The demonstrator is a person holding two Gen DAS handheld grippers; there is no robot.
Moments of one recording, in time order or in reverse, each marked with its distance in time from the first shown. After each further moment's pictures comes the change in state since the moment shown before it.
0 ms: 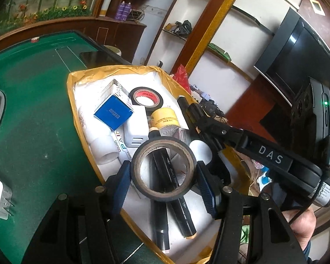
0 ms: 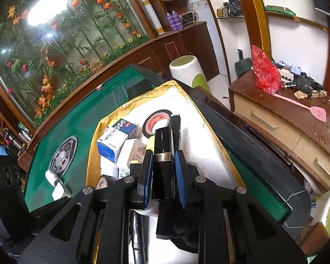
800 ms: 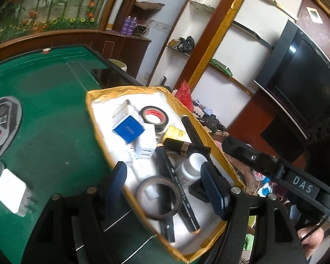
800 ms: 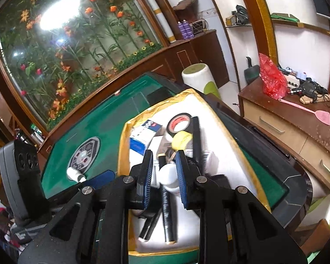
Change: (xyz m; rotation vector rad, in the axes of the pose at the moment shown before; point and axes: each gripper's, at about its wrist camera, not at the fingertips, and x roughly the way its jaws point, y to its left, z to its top) left arm -0.036 0.011 0.002 -0.027 -0.097 0.012; right arm -0.050 0.027 -0.016 -0.025 -0.052 0.077
